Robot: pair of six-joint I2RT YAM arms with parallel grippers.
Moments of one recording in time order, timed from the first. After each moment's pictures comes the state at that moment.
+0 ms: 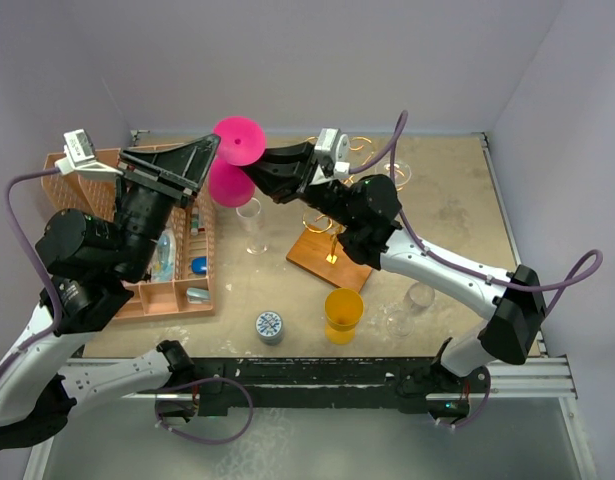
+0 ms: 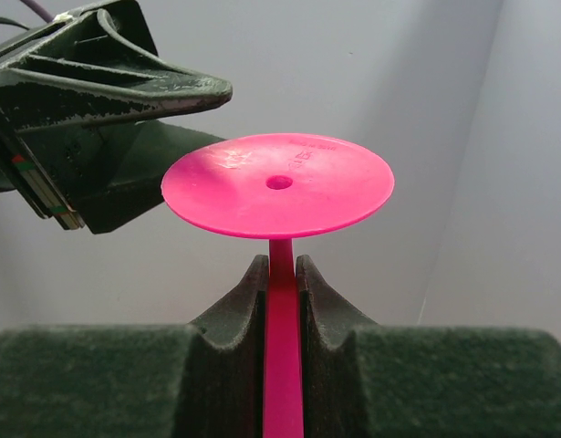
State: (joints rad) left arm -0.89 0.85 1.40 -0.17 -0.51 -0.93; right arm 0.94 1.52 1.34 0.87 -0.29 0.07
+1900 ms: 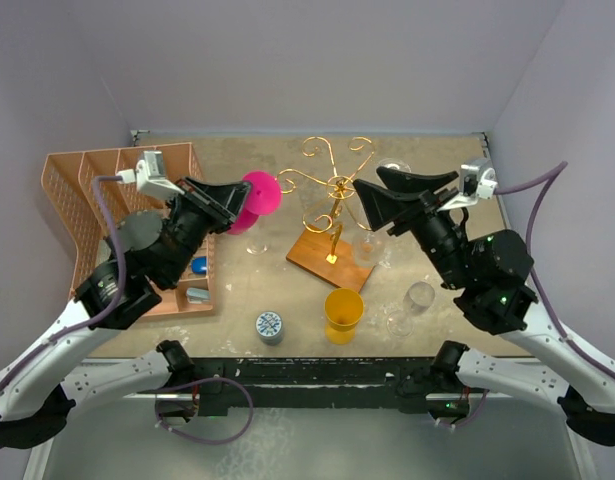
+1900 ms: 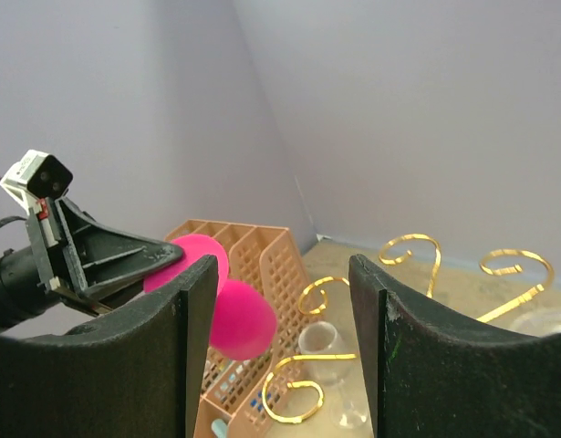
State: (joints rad) left arm -0.89 0.83 1.22 -0.33 -0.52 -0.85; right arm 0.94 0.81 1.05 0.21 0.28 0.22
